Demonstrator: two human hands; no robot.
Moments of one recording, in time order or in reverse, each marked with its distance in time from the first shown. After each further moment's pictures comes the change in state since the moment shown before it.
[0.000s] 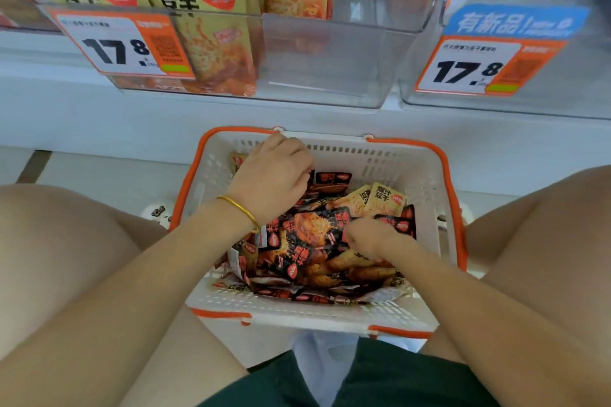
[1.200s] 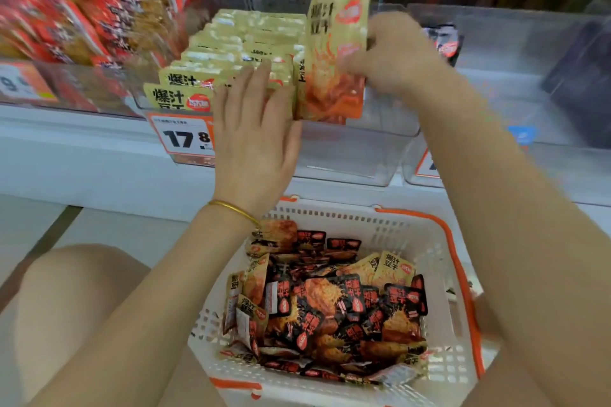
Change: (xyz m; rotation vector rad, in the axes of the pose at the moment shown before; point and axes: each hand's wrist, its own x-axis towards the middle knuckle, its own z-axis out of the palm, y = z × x) left_hand 0.013 -0.006 -0.105 0.189 0.839 -0.147; right_hand -0.136 -0.049 -0.300 0.553 1.101 -0.129
